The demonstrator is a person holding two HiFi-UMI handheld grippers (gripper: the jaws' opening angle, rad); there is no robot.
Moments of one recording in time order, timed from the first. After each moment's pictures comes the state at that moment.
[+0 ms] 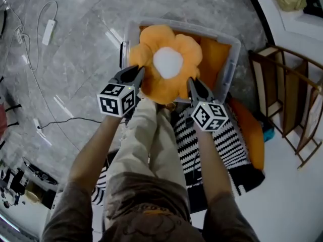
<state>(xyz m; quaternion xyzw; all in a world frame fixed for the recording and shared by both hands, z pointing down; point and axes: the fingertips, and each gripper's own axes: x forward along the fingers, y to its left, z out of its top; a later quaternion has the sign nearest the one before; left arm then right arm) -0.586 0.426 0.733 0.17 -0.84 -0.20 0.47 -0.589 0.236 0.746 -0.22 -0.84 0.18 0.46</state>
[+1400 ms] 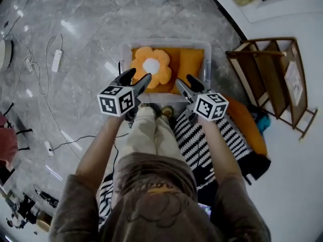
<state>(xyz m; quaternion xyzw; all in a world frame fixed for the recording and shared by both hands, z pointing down) -0.592 0.372 0.525 0.24 -0.85 -0.22 0.42 -0.582 0.214 0.549 -0.29 -0.83 0.23 0.42</state>
